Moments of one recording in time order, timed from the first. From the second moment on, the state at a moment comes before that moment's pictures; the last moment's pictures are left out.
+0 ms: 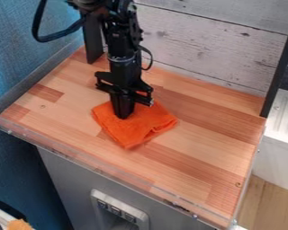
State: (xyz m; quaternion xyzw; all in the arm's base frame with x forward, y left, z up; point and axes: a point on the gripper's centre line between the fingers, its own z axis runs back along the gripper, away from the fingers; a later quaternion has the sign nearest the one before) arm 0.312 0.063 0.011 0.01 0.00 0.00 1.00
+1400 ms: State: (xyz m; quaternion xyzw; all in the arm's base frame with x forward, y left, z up) arm 0.341 0.098 0.083 -0.01 0.01 0.00 1.00
